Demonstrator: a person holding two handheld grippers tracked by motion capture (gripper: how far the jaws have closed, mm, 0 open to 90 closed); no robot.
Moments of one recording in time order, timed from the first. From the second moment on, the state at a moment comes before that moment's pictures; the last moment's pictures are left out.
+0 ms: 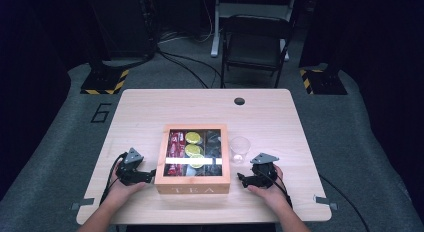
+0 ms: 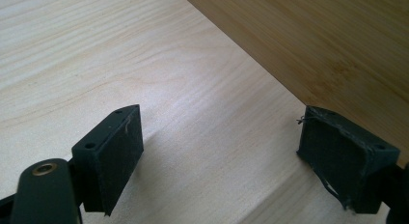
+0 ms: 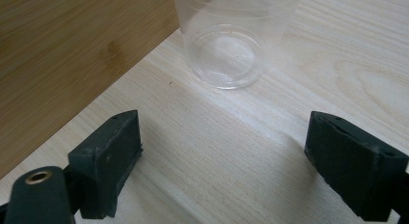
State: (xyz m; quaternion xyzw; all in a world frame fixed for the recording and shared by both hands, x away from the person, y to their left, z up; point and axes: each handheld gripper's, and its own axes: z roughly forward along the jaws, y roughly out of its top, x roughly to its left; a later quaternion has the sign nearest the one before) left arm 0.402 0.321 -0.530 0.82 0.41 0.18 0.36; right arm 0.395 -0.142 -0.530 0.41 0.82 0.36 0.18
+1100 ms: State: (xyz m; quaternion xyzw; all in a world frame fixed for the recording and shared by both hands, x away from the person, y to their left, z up) left arm 0.400 0.337 -0.515 0.79 0.46 0.17 0.37; right arm 0.391 -0.146 -0.512 0.42 0.81 0.37 0.19
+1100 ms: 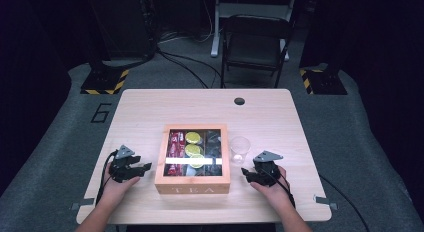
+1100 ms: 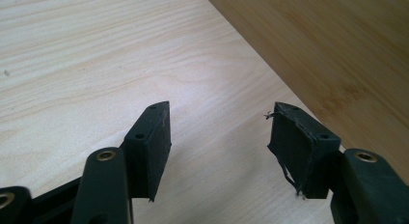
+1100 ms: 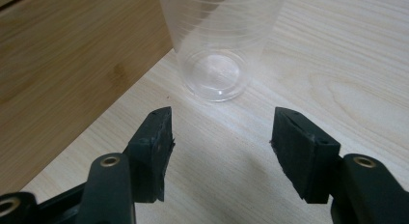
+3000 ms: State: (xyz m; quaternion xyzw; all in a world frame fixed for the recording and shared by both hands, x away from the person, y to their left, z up) left arm 0.380 0.328 -0.483 0.78 0.44 0.19 0.40; right arm 0.377 -0.145 -0.479 0.40 0.81 0.38 0.21
